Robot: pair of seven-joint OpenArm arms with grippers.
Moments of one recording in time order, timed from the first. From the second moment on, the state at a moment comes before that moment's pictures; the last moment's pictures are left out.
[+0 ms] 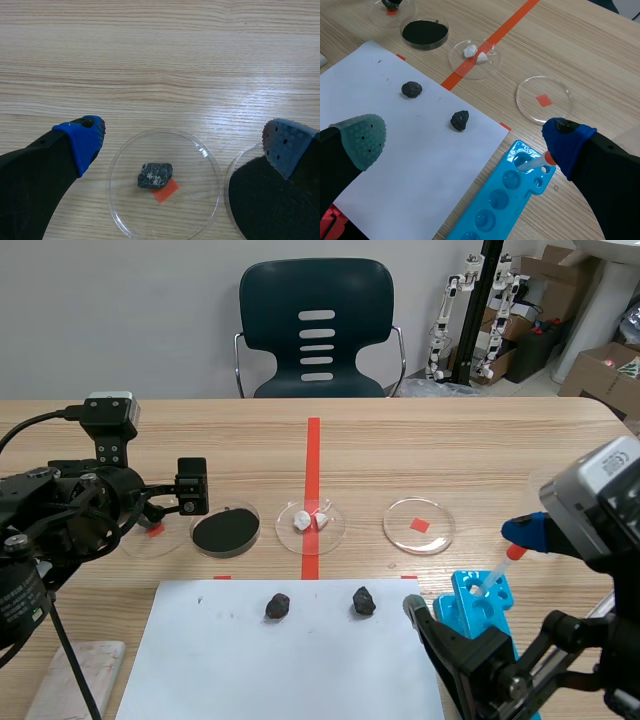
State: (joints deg) left arm -10.4 -9.4 3.8 63.0 -10.1 2.4 12.5; right arm -44.9 16.2 7.9 119.8 3.5 32.6 -3.5
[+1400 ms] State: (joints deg) left arm 6.0 -9.4 3.8 79.1 -1.6 -11.5 -4.9; right arm -44.9 16.2 7.9 119.8 3.5 32.6 -3.5
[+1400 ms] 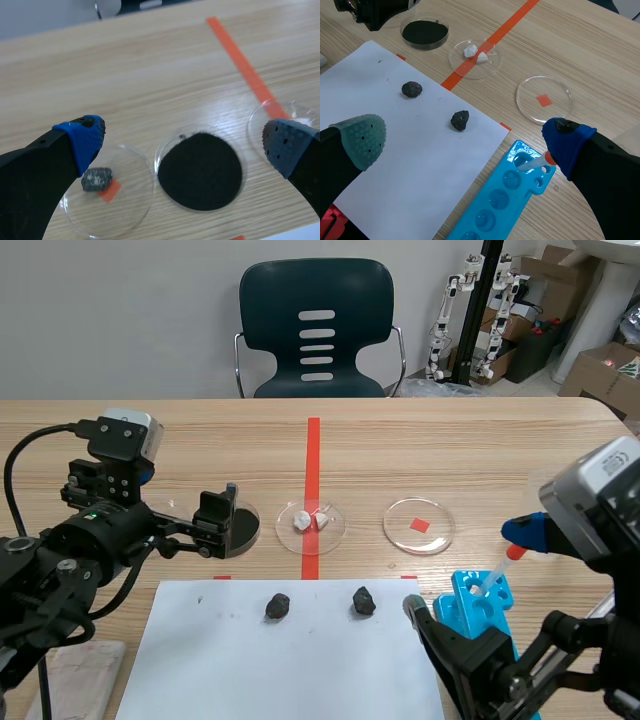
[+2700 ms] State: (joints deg) left arm 53.5 -21.2 3.6 119.5 10.1 -15.8 -31.4; right arm -44.9 16.2 7.9 119.8 3.5 32.6 -3.5
